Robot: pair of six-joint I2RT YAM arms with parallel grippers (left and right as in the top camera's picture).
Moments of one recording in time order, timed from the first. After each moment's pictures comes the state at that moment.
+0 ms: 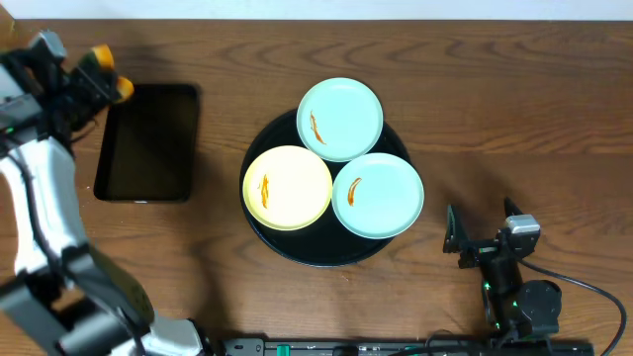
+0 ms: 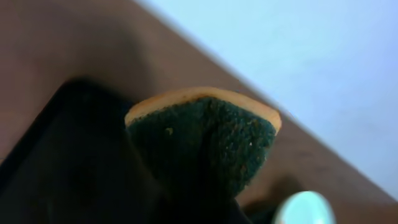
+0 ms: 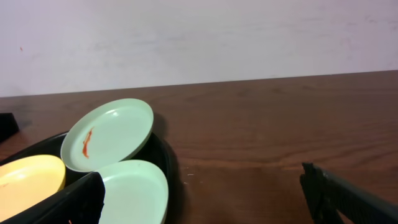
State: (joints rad) left arm 0.51 1.73 1.41 -0.43 0.59 -0.32; right arm 0.08 0.02 0.01 -0.06 -0.08 0.13
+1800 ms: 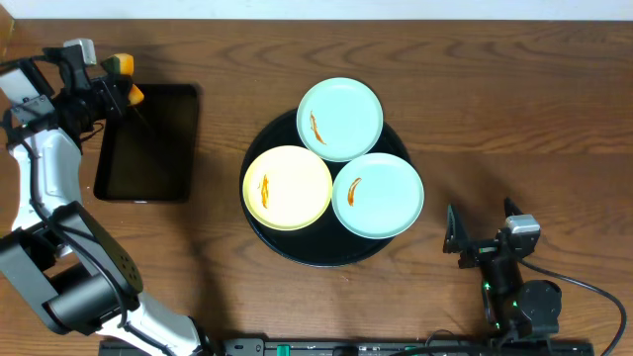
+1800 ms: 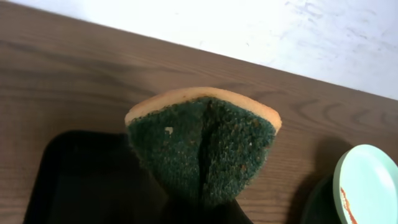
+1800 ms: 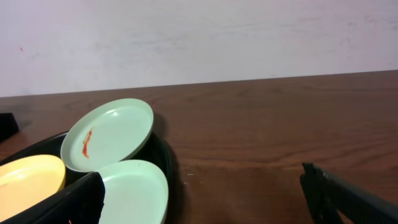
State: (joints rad) left arm 0.52 1.85 1.40 -0.29 0.73 0.09; right arm 0.08 0.02 0.01 -0.06 -0.08 0.13
